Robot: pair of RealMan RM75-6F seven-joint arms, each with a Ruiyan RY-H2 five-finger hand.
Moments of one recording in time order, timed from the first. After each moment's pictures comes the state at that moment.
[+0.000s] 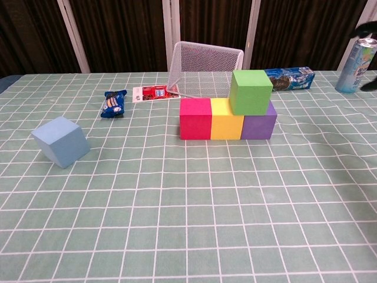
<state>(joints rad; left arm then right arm) -0.35 -1.08 -0.22 -2.08 1.14 1.44 0.34 0.81 -1.13 0.11 -1.87 -0.49 1.29 -0.49</state>
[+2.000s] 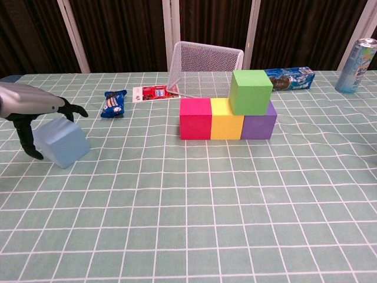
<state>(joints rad) -0.83 -1.30 -0.06 -1.49 0.83 0.71 0.65 0.41 -1.22 0.15 -1.70 -0.94 1.32 -0.12</state>
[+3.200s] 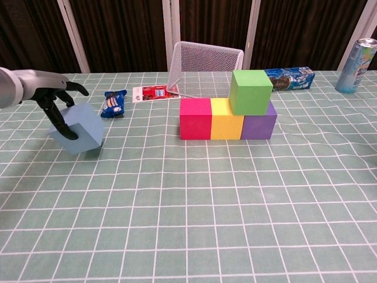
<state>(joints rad) -0.96 -1.42 -0.23 -1.59 0.21 1.01 0.70 0.37 -1.22 0.20 -1.72 -0.97 1.28 -0.12</state>
